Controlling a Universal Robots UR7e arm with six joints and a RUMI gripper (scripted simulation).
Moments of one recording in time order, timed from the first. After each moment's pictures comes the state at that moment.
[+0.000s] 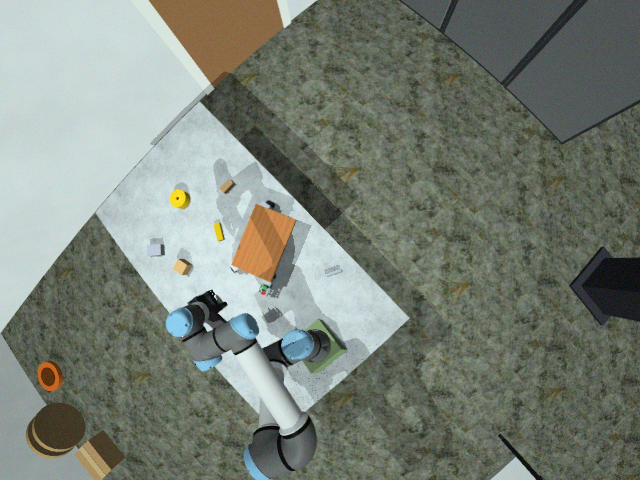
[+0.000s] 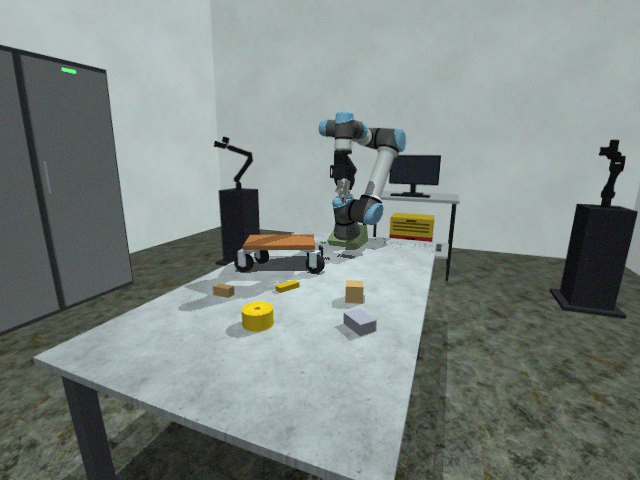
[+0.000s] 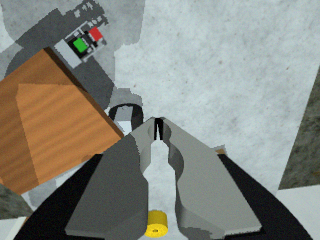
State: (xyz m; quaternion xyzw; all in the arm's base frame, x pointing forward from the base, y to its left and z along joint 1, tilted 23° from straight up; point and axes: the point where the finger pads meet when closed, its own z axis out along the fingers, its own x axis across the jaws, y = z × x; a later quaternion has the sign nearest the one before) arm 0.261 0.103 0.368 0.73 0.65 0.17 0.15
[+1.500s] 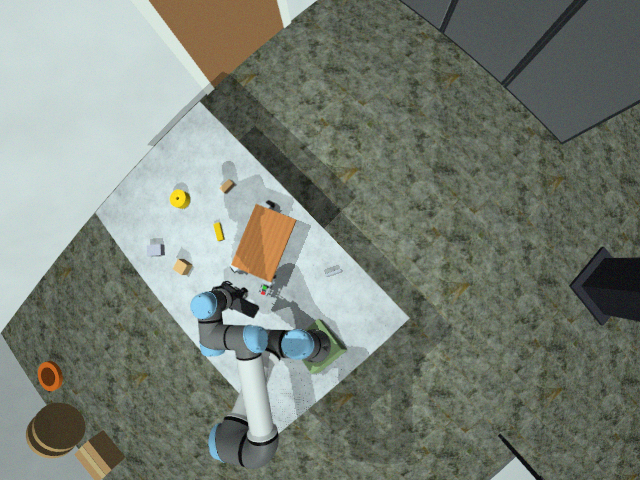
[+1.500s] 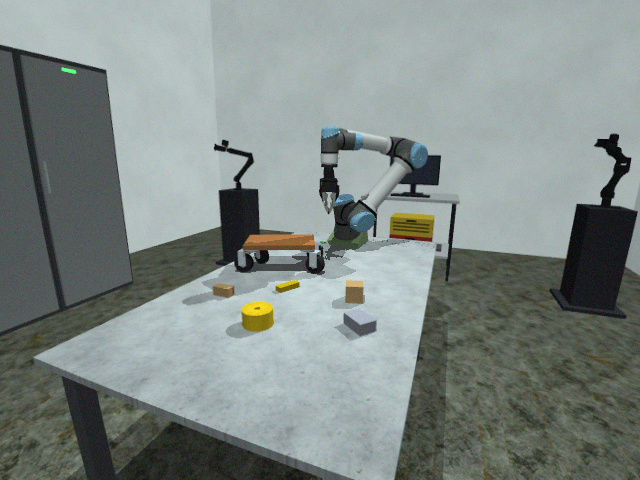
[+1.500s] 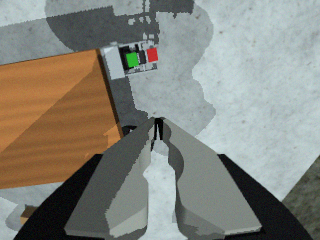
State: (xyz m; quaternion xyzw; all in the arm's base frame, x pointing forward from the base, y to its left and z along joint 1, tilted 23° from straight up) arm 0.263 0.027 0.308 0.60 0.78 0.11 0.16
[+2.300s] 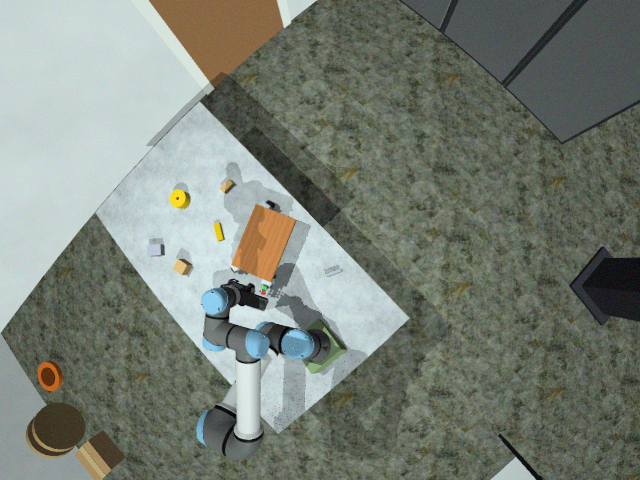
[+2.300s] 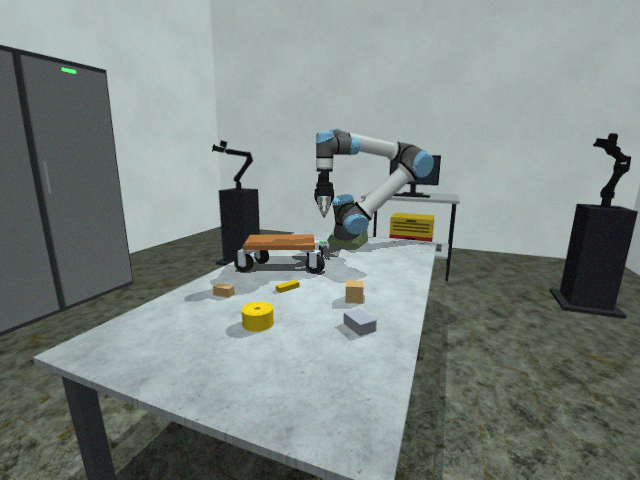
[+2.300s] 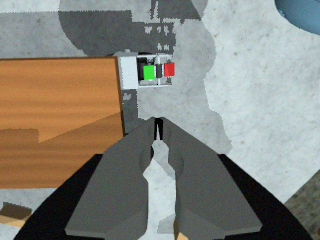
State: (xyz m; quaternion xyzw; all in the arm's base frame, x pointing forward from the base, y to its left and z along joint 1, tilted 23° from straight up) arm 0.263 0.000 0.287 0.54 0.82 0.10 0.17
